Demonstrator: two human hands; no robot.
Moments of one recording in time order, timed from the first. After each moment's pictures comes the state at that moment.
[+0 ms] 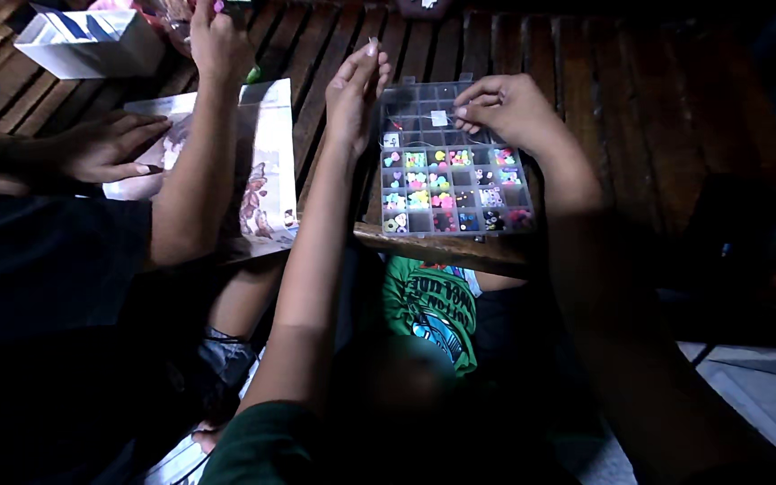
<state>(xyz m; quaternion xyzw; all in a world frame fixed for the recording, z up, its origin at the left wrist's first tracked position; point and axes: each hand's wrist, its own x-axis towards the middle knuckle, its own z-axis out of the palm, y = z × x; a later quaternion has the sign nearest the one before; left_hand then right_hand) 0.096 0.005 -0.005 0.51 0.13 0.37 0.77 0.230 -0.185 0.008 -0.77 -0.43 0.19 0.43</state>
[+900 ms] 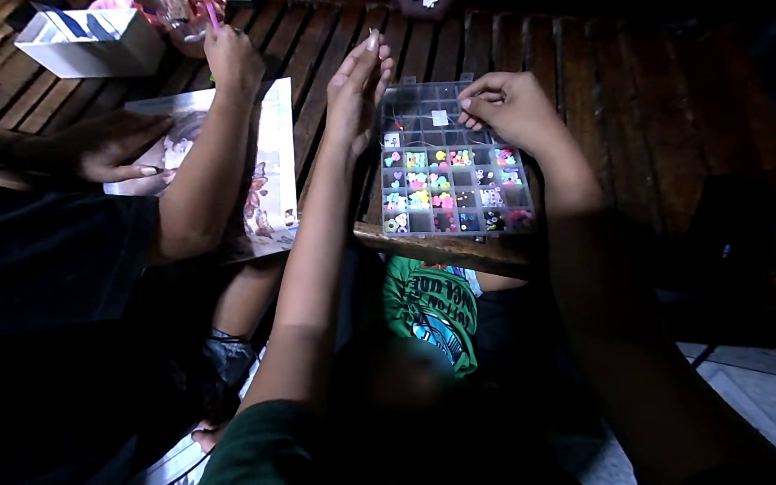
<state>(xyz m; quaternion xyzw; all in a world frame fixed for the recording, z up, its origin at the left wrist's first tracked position) 0.092 0.002 0.002 0.49 0.11 0.35 0.79 0.231 -0.185 0.007 -0.77 -0.43 0.17 0.43</state>
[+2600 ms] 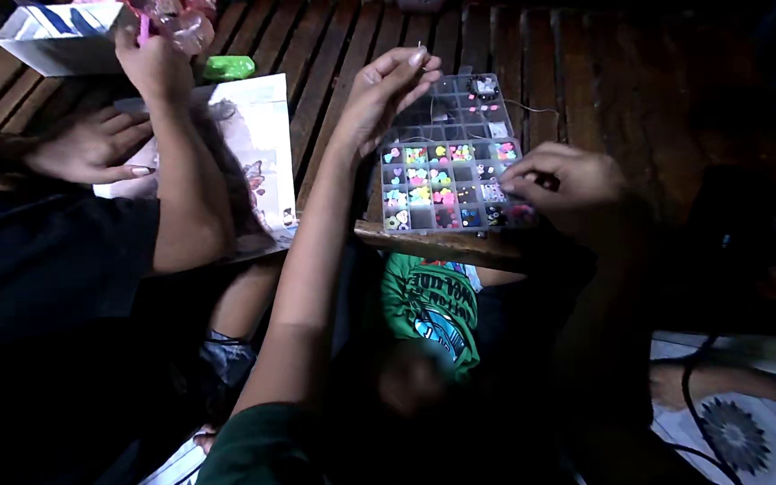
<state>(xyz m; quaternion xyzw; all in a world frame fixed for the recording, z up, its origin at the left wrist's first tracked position) 0.089 -0.013 0.006 0.57 0.01 0.22 0.79 0.153 -0.290 0.015 -0.80 -0.52 0.02 0.29</state>
